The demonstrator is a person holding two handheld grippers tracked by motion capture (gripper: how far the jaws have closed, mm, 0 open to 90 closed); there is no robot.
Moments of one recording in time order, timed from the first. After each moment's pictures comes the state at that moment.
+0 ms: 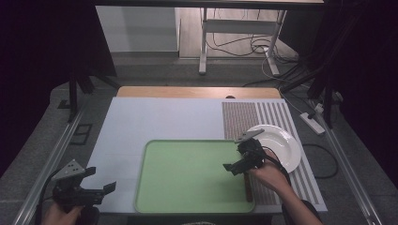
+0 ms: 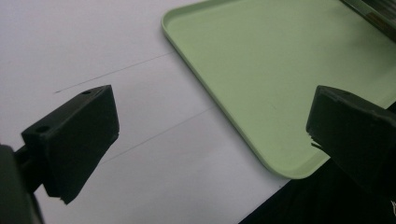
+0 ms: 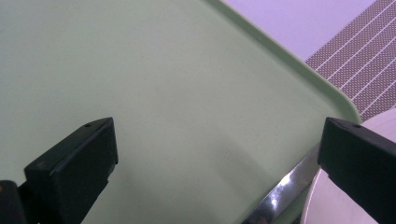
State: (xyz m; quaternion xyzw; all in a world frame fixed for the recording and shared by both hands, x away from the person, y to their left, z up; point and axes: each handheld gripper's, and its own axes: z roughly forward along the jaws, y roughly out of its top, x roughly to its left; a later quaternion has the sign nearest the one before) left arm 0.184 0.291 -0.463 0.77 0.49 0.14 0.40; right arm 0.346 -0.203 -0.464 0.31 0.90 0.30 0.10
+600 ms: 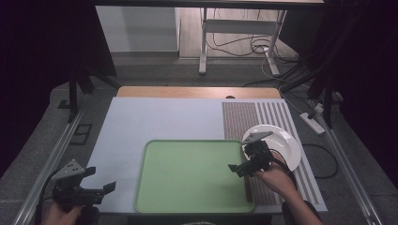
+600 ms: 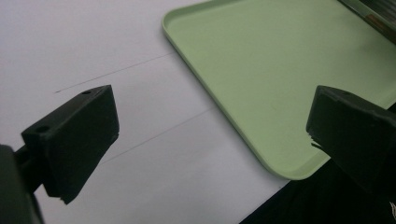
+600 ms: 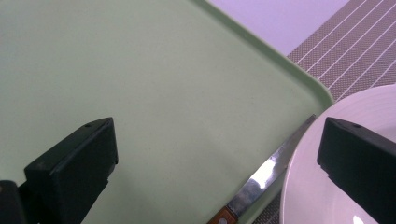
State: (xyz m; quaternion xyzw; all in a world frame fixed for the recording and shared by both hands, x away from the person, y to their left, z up) left arm 0.184 0.291 -0.463 0.76 0.49 0.13 0.40; right arm 0.334 -0.218 -0.453 0.32 0.89 0.31 0.11
